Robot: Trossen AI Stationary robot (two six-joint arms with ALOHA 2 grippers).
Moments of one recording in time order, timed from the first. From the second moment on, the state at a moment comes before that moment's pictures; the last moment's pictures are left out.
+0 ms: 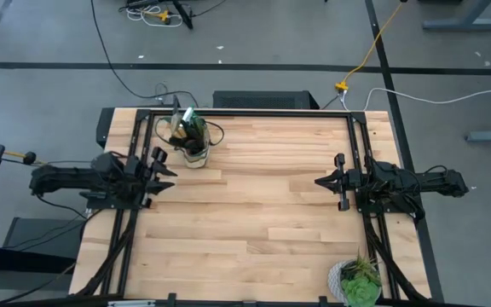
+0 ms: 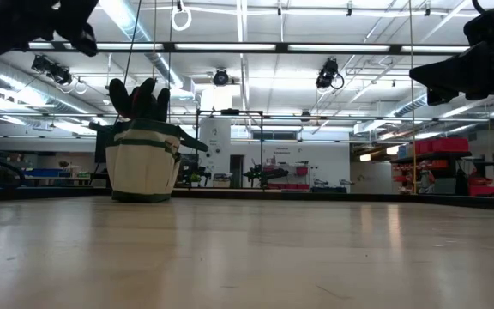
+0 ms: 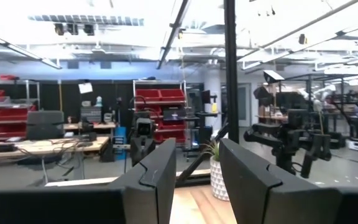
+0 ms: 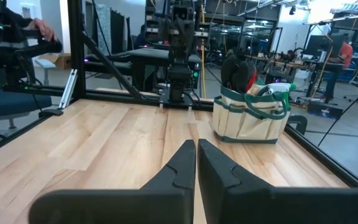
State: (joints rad) left arm 0.00 0.13 0.08 0.42 0.16 -0.04; right arm 0.07 0.01 0.02 0.01 0.04 -0.11
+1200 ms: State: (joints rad) left arm 0.00 0.00 0.01 0.03 0.06 -0.11; right arm 0.07 0.01 0.02 0.01 0.04 -0.11
